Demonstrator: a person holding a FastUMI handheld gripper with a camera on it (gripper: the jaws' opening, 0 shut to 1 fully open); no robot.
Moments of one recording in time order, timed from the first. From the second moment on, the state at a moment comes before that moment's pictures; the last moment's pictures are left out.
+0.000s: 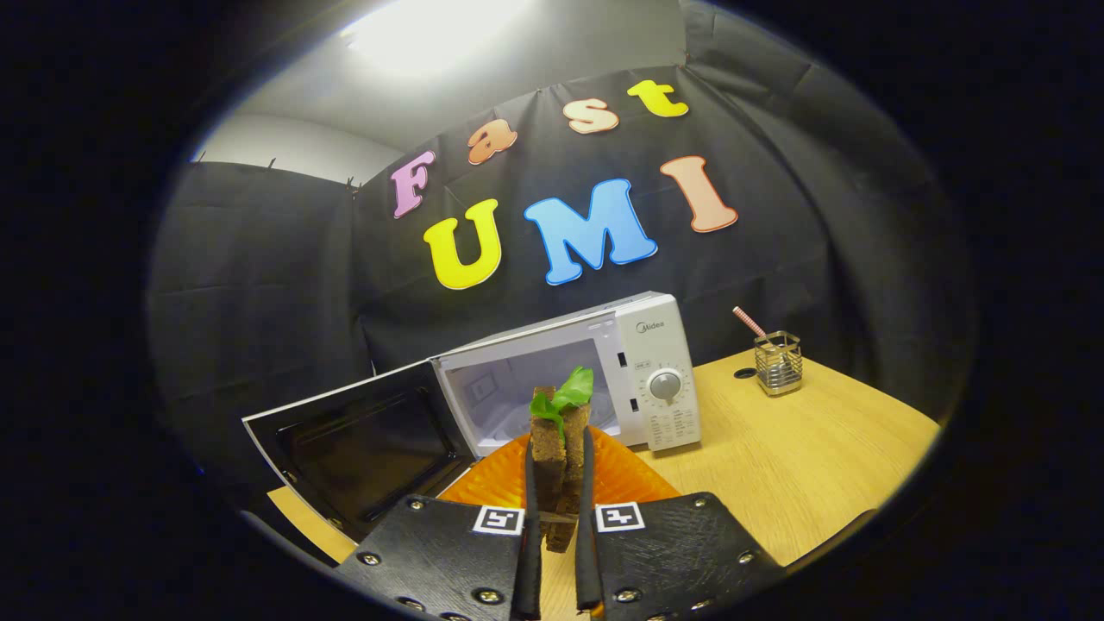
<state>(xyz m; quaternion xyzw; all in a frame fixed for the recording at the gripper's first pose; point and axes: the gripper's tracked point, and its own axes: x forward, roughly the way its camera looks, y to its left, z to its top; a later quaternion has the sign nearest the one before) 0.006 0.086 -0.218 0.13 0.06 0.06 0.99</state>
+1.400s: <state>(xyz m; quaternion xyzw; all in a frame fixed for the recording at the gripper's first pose) 0.214 0.137 -0.278 0.56 0.06 -0.04 0.82</state>
